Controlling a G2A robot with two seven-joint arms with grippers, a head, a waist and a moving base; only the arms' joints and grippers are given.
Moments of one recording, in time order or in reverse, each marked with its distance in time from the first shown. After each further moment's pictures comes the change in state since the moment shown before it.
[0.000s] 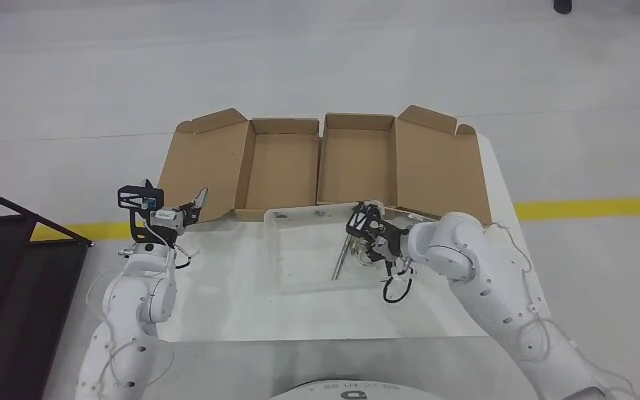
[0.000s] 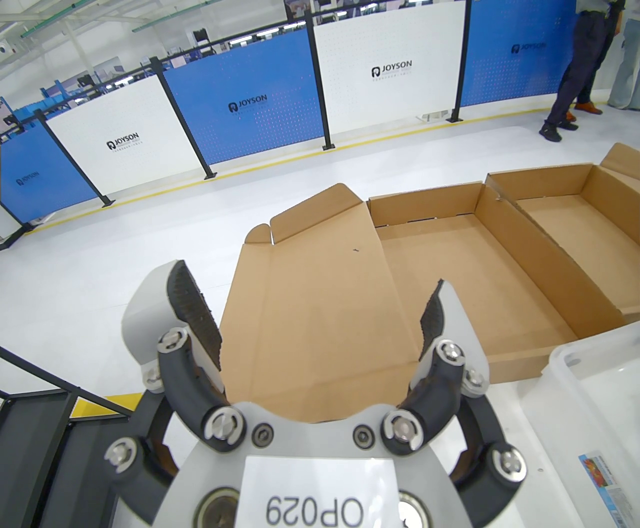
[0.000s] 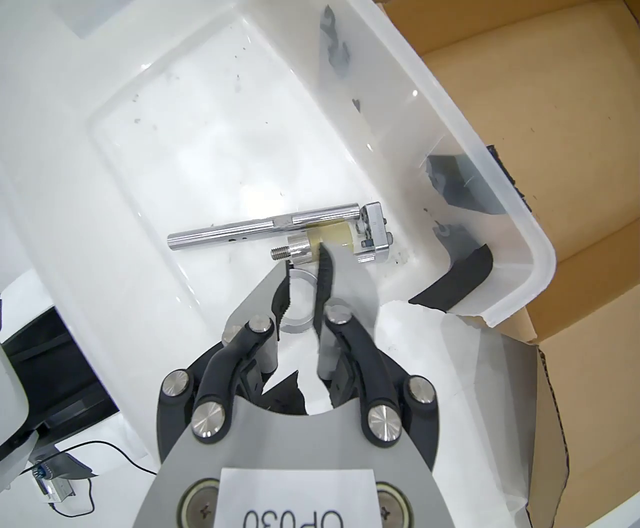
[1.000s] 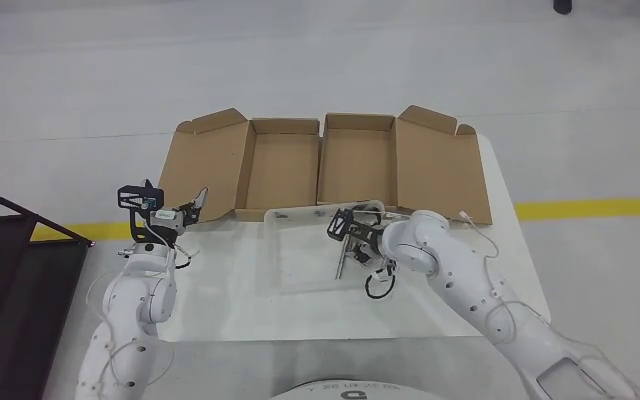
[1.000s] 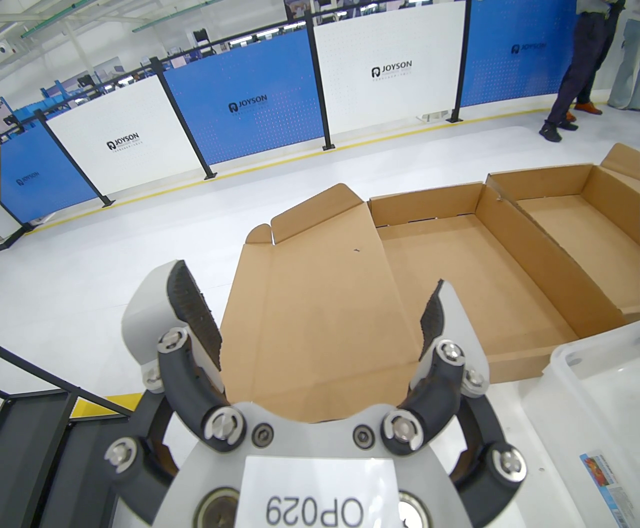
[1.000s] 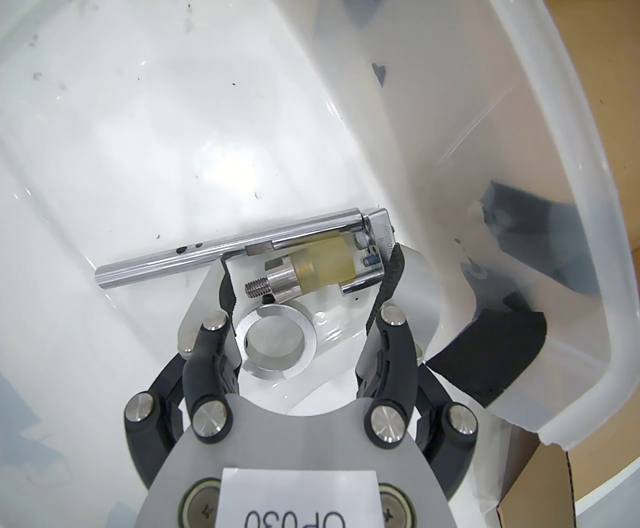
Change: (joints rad) left arm 0.000 0.000 0.000 0.000 0.000 0.000 0.000; right arm 0.151 -0.046 -0.205 0.151 -0.112 0.076 0.017
